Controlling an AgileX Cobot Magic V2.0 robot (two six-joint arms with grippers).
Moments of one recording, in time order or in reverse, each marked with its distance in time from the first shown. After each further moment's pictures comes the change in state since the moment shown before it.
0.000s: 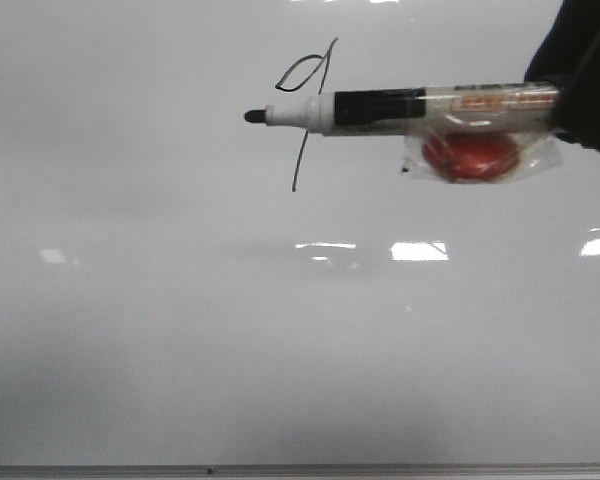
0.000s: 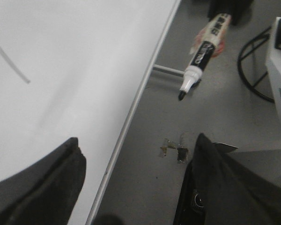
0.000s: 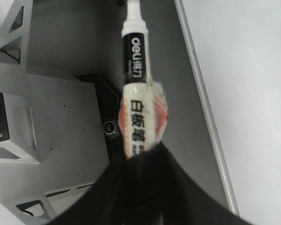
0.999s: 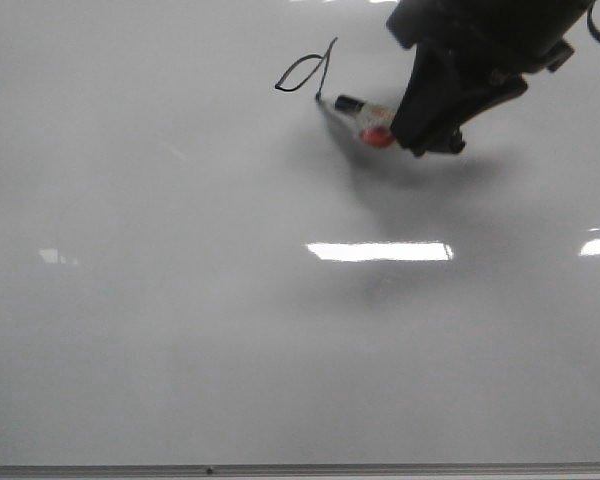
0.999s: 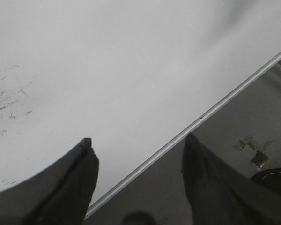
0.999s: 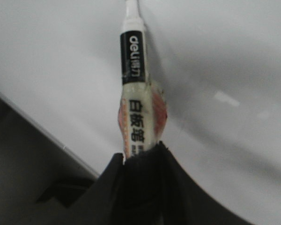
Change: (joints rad) left arm 0.124 -0.252 0.149 0.537 -0.107 -0.636; right arm -0.174 0.447 -0.134 0.044 -0.496 0.367
